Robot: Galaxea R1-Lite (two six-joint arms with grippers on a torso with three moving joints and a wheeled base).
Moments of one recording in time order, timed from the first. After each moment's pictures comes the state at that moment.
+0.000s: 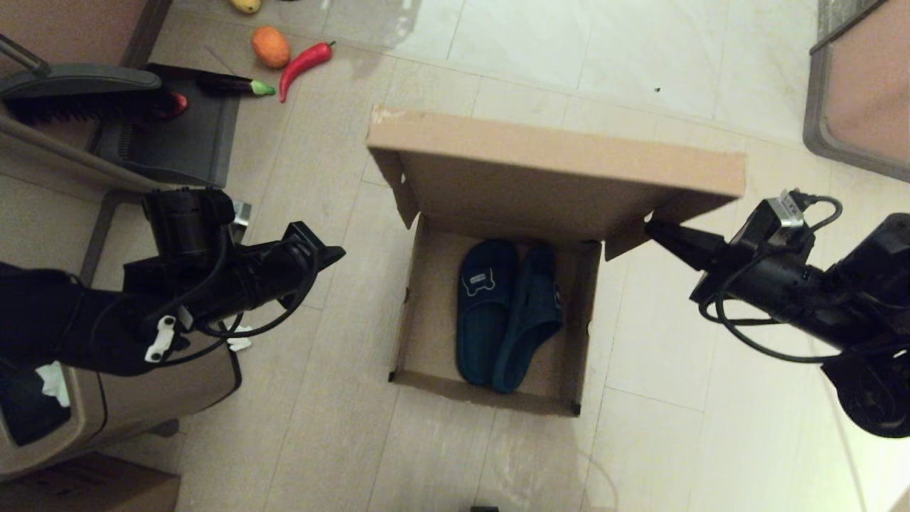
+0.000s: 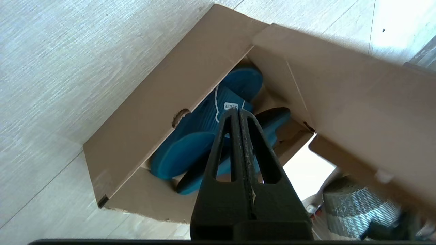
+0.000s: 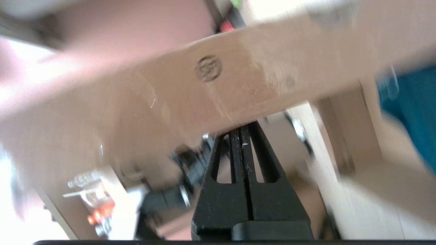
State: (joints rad) left arm -0.23 1.81 -0.97 -0.65 -0.21 -0.84; right arm 0.04 1.83 -0.69 -1.51 0.76 1.40
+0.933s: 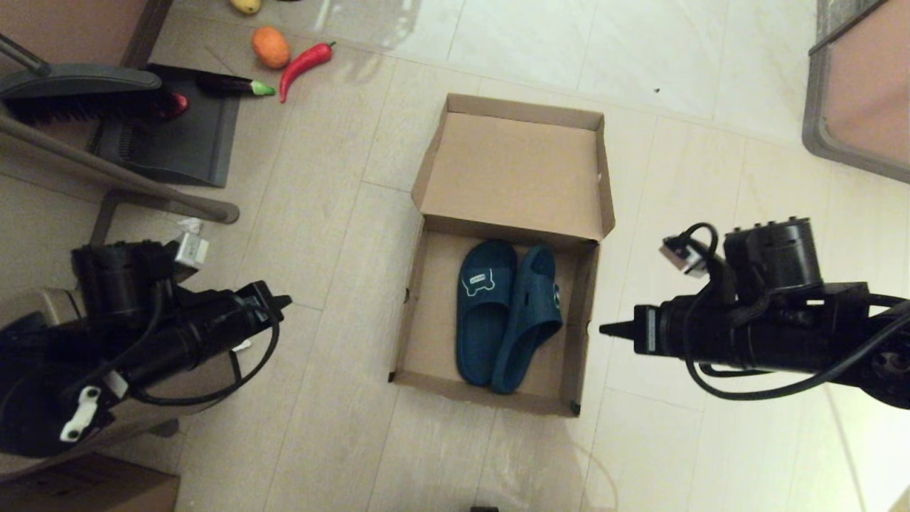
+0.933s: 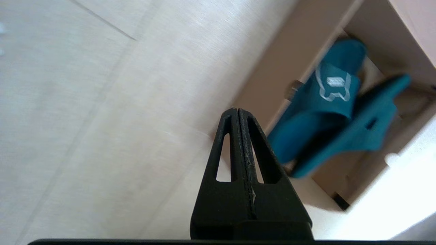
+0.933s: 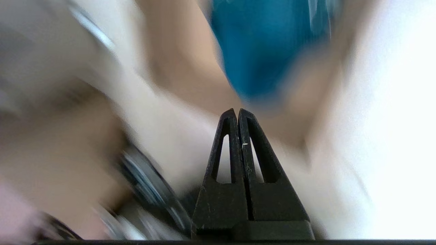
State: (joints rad) left arm -0.11 1.68 -0.65 -0.73 -0.10 -0.42; right arm 0.34 1.68 -0.87 -0.25 0.24 0.33
